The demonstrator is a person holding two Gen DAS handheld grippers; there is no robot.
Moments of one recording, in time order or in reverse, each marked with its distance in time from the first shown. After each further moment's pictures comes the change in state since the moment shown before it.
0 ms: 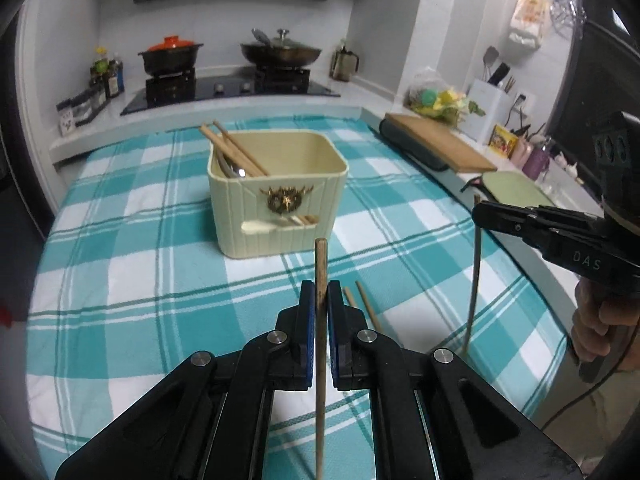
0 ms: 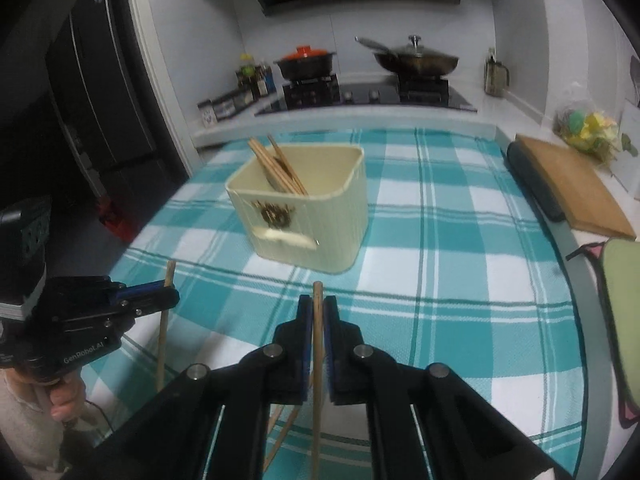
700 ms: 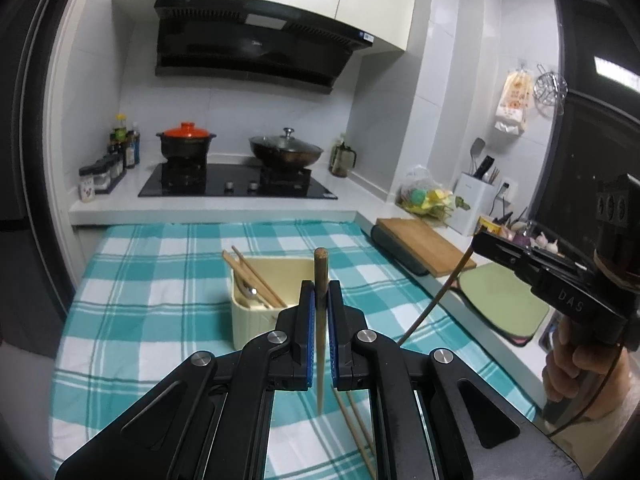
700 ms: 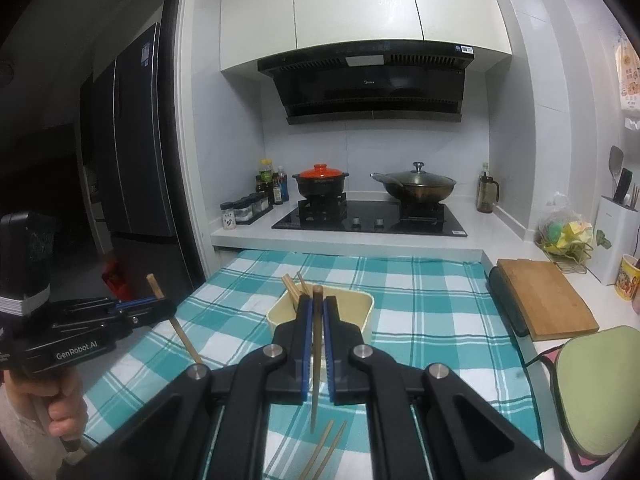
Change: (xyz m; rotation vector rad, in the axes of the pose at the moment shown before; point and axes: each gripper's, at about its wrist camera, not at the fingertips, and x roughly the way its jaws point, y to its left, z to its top) left arm -0.089 0.011 0.072 -0.040 -0.303 -0.018; right arm -0.095 0.046 0.053 -0.083 -0.364 -0.042
